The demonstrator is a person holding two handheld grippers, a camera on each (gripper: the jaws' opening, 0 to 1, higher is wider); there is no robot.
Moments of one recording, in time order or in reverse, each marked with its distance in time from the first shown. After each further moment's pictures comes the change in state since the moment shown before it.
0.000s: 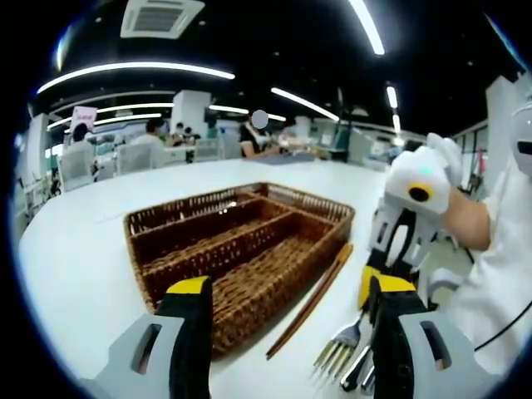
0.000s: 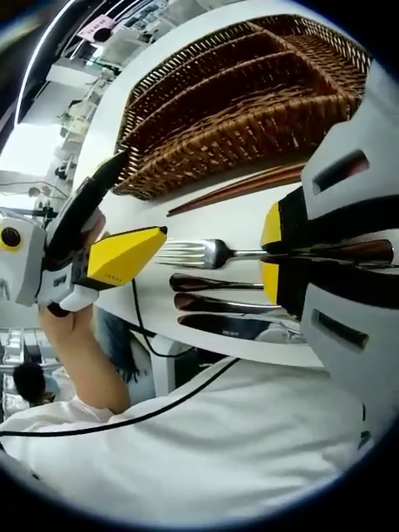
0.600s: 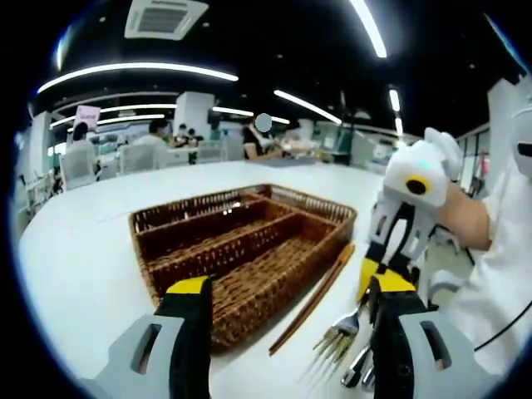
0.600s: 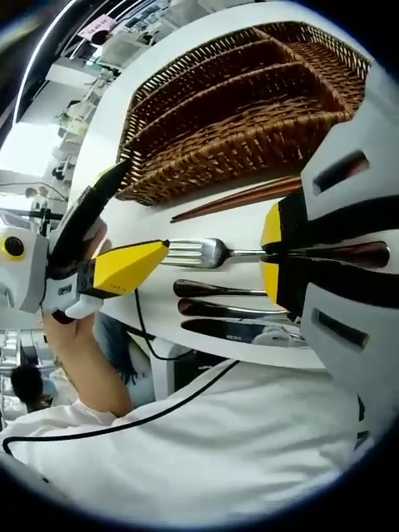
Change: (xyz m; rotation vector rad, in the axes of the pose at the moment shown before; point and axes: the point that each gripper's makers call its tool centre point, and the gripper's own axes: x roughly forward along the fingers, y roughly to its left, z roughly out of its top) left arm -0.006 0.003 -0.001 -0.011 -0.015 0.012; right arm -0.005 -0.006 0.006 -0.013 0.025 -0.011
